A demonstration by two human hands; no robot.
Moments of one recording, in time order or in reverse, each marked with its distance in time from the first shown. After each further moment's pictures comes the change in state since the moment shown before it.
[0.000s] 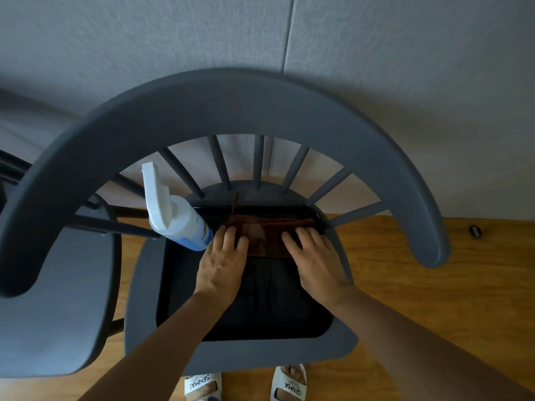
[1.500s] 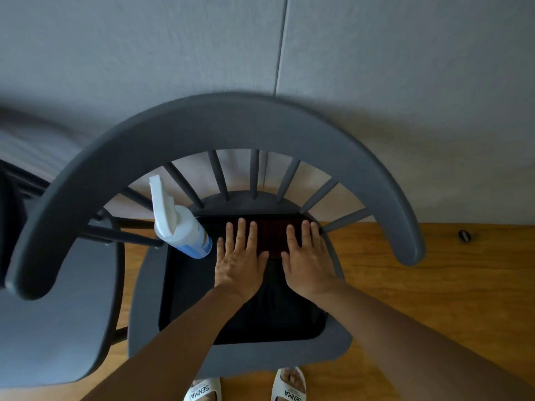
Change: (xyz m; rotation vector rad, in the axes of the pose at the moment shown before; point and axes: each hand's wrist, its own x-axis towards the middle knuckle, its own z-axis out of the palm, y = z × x) left_hand 0.018 0.030 -0.007 -0.213 -0.206 -0.134; right_hand 0.011 -0.014 -0.015 0.164 -0.223 0.284
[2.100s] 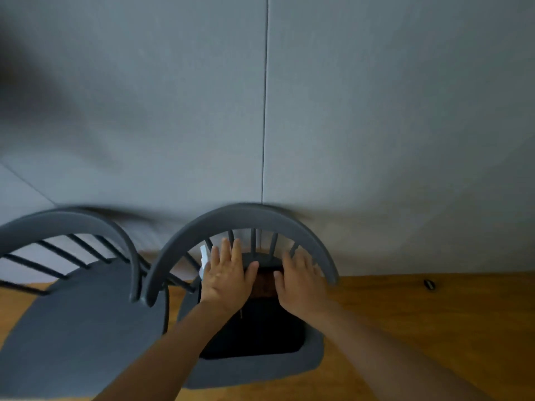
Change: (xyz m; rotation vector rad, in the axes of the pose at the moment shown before) left_hand -0.170 0.062 -0.229 0.036 0.255 -0.025; right_hand -0.163 -0.053 -0.207 0.132 0.194 0.005
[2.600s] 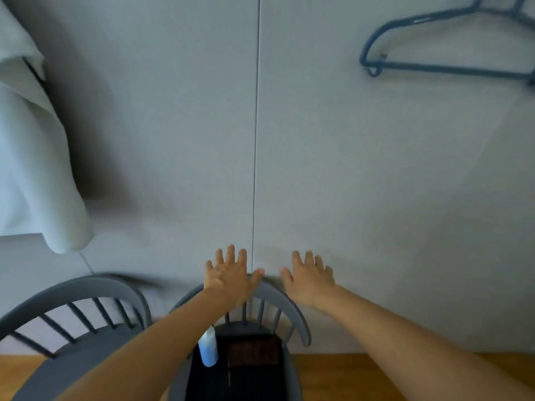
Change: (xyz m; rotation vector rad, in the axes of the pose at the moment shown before) left_hand -0.067 0.094 -0.228 0.207 0.023 0.019; right_hand -0.071 -0.028 -0.256 -0.142 0.051 0.065
